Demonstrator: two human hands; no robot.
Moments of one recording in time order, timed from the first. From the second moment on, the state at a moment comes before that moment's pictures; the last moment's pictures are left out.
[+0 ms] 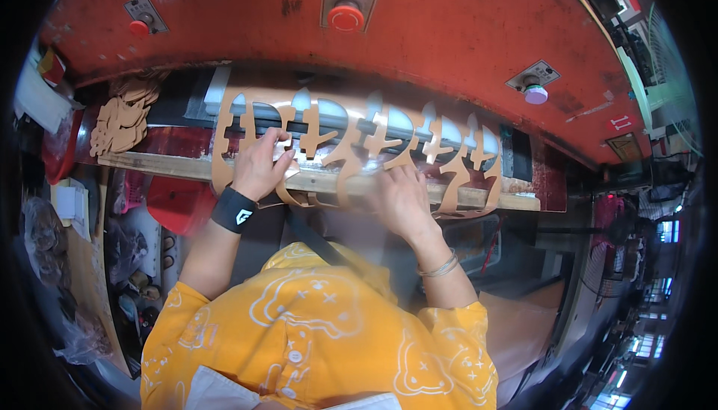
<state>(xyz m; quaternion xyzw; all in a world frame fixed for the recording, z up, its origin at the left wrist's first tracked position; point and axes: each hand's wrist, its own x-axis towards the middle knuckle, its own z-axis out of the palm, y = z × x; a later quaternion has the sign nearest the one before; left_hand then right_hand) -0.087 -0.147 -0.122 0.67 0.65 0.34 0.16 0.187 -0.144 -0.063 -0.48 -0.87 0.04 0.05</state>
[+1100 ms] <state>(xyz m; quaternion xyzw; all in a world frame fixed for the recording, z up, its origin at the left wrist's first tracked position) -0.137 -0.001 -0.098 0.71 0.67 0.22 0.05 0.130 0.024 -0.051 -0.57 -0.69 0.23 0.38</state>
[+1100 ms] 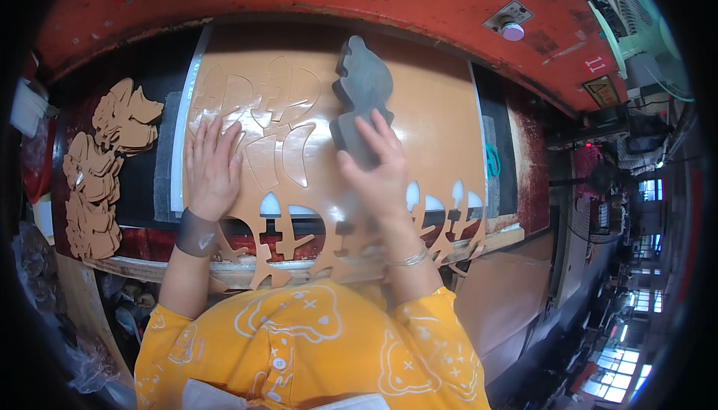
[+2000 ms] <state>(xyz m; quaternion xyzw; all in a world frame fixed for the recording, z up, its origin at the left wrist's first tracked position) -0.062 -0.137 -0.117 0.74 0.45 0.43 0.25 0.257 0.112 0.039 -0.57 -0.50 -0.22 0.61</state>
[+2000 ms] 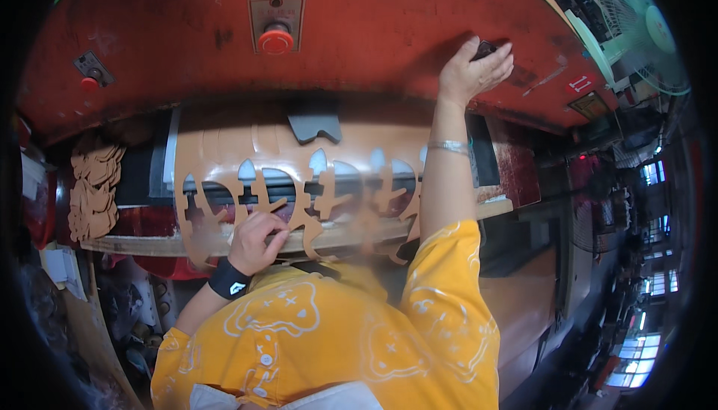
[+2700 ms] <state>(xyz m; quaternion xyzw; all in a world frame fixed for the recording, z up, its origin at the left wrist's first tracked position) -0.053 -0.151 -0.125 0.75 0.55 0.36 0.13 0.211 -0.144 -0.081 -0.55 -0.81 0.10 0.17</state>
